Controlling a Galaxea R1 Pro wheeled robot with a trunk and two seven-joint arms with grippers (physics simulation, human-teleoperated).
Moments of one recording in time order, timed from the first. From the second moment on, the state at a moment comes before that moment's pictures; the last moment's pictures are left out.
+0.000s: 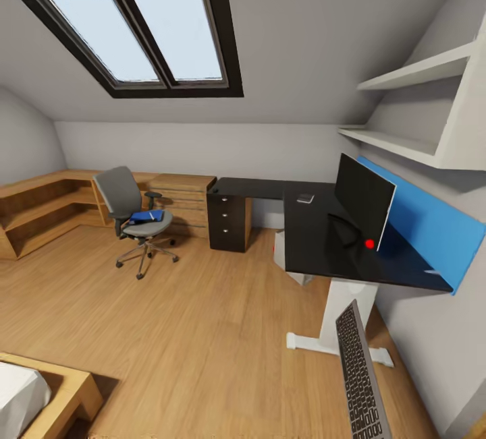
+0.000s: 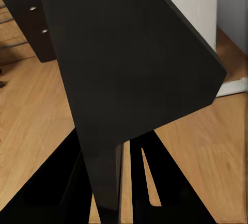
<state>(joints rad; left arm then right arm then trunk) 0.07 0.02 -0.05 -0.32 0.26 -0.53 0.15 -0.06 -0.11 0.38 -0.13 -1.16 -1.05 0.61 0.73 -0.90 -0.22</state>
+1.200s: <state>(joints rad) 0.07 0.02 -0.05 -0.31 0.26 -0.53 0.14 -0.06 -0.11 0.38 -0.13 -1.16 -1.04 0.61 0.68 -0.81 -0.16</state>
